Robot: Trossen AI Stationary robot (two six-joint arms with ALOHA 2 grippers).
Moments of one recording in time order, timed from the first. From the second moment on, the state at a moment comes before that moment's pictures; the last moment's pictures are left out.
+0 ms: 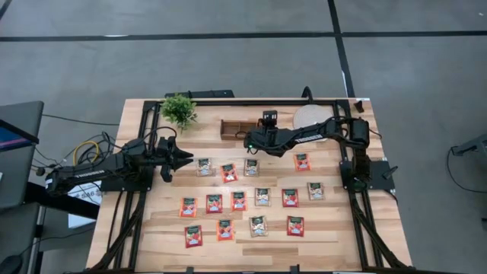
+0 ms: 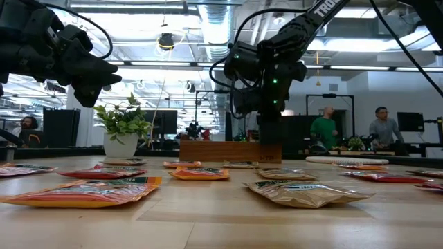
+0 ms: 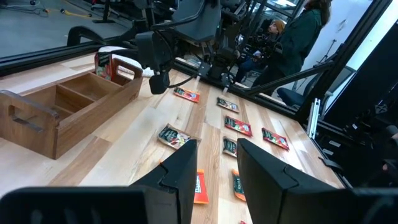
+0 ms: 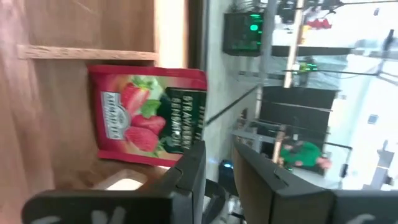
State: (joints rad) left arm 0.28 0.13 0.00 0.05 0.22 -0.37; right arm -0.16 1.98 1.22 -0.41 1.06 -0.50
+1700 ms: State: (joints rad) left arm 0.28 0.13 0.00 0.05 0.25 -0.44; right arm 0.42 1.65 1.21 -1.04 0.41 0.52
